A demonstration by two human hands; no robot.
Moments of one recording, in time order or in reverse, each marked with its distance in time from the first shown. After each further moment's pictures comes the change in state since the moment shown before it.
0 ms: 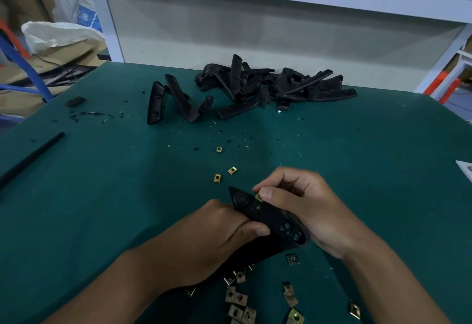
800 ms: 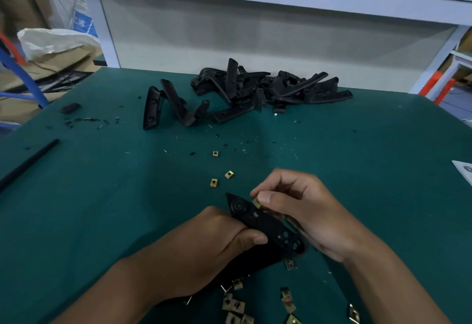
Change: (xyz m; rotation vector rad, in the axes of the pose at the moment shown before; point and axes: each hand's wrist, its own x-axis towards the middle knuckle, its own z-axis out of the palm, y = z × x) left_hand -0.001 0.000 -0.002 -0.002 -0.061 0.003; right_hand 0.001 0.000 -0.002 0.001 -0.015 -0.016
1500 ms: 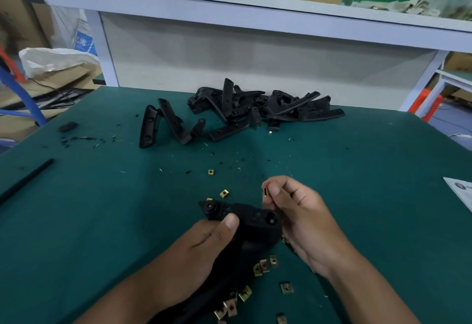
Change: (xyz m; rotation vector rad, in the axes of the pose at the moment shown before) left_hand 0.003 -0.001 0.003 -0.469 0.156 -0.297; right_hand 0.011 0.009 0.001 0.341 0.206 -0.021
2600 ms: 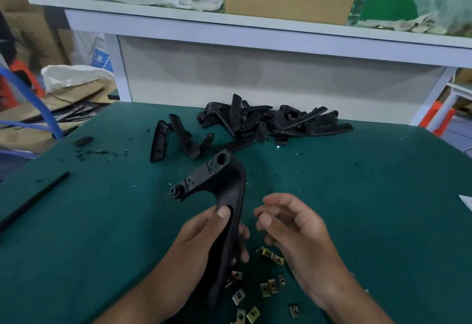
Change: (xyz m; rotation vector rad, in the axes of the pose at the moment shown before) left_hand 0.010 -0.001 -0.011 -0.430 0.144 -0.030; right_hand 0.000 0.013 0.010 -0.034 0.045 -0.073
